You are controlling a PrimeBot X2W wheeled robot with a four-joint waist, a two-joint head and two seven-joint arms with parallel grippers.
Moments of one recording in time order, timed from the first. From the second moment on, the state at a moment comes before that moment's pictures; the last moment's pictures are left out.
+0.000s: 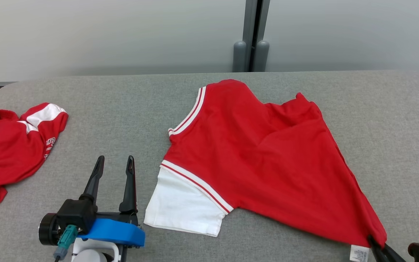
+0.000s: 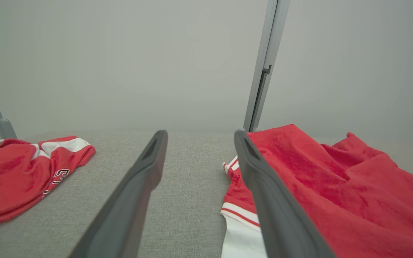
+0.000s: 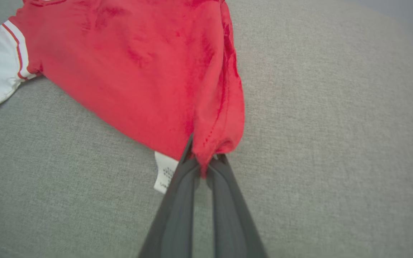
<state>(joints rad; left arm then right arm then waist) -0.10 0.05 -0.09 0.25 -0.17 -0.09 -0.26 0.28 -0.26 -0.03 -0.08 0.23 0.13 0.18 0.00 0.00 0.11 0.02</state>
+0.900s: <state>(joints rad) -0.14 0.05 -0.09 0.23 -0.14 -0.11 -0.26 -0.17 -0.35 -0.08 0.08 0.18 0.13 0.17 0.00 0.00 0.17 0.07</state>
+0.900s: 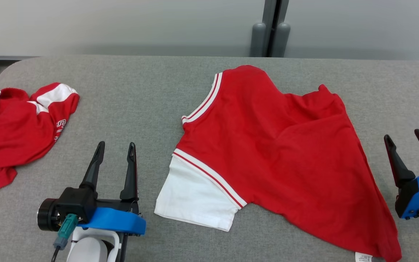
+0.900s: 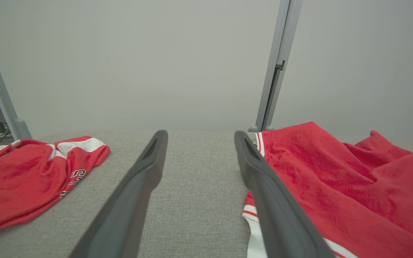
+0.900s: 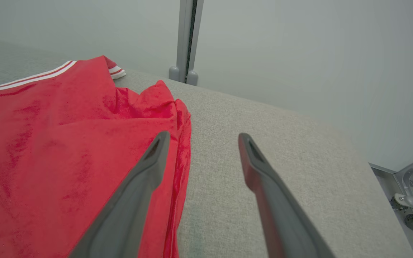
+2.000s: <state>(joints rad) -0.19 0.05 -0.11 0.24 -0.16 -0.10 -0.26 -0.44 -0.41 0.10 0.69 0.29 0.13 0.12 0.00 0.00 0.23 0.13</state>
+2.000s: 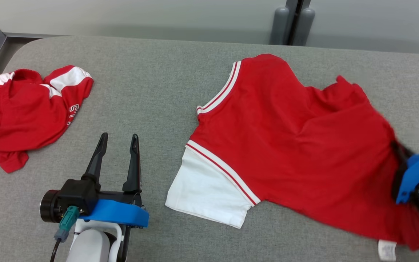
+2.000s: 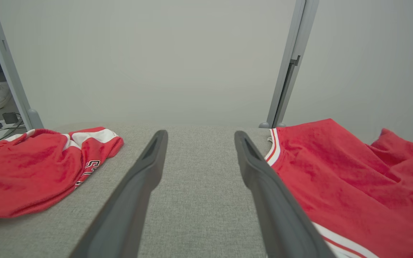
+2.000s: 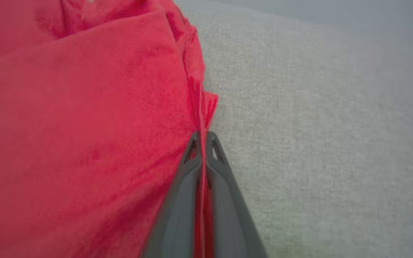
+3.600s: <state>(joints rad) -0.03 0.06 -0.04 0.25 -0.13 -0.09 -0.26 -0.10 -0.10 -0.06 0.23 0.16 0.13 -0.19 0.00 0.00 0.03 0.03</state>
